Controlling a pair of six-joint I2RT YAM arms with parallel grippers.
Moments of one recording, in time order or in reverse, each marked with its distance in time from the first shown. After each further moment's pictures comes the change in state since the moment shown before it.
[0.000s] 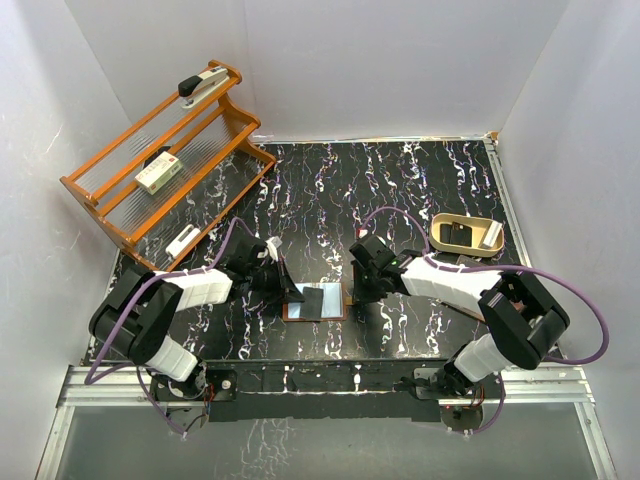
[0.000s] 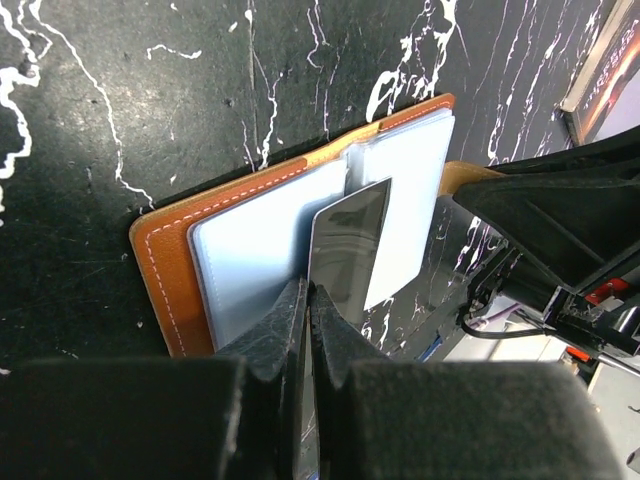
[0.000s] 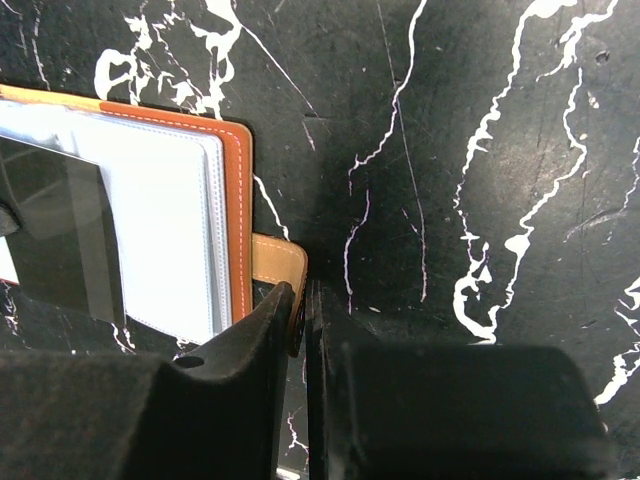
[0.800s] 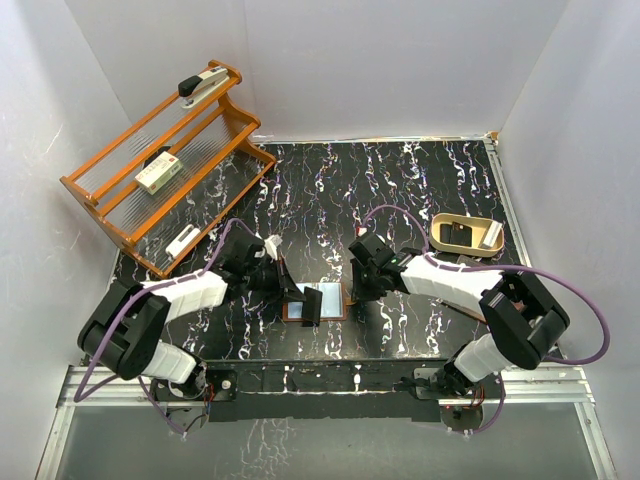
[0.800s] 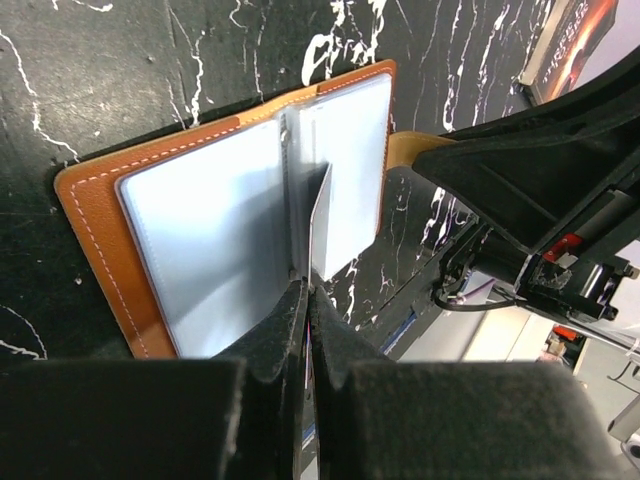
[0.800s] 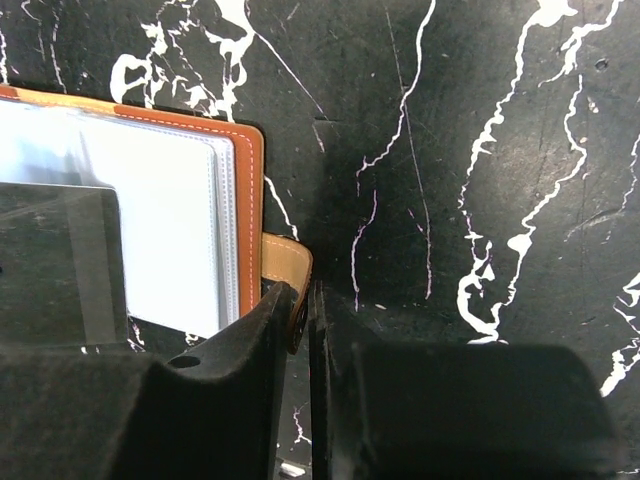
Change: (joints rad) left arm -0.003 -0.101 0.000 -0.051 0.055 -0.019; right arm 0.000 0.000 0.022 -0.027 -0.001 -0.001
